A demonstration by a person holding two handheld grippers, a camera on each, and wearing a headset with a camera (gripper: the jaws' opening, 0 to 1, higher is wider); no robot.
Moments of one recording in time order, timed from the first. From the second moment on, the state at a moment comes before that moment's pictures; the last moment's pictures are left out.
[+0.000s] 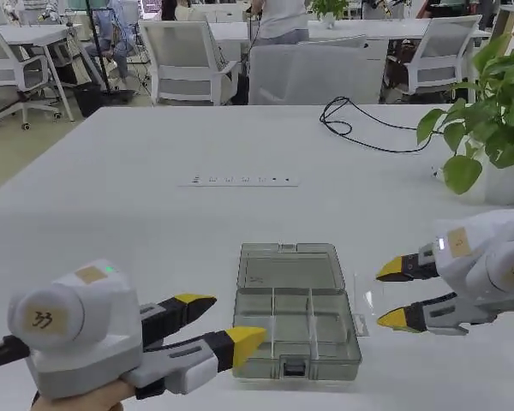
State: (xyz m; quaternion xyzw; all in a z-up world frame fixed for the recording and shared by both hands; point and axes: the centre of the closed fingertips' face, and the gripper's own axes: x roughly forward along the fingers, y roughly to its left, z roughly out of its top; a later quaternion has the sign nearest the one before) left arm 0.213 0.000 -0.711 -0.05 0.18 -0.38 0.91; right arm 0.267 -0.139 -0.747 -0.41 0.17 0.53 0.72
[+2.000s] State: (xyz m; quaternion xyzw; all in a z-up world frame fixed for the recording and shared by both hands) left arm 0.219 -0.022 -0.712 -0.24 0.26 -0.37 0.86; right arm 0.228 -0.024 -0.710 -0.41 0.06 0.57 0.71
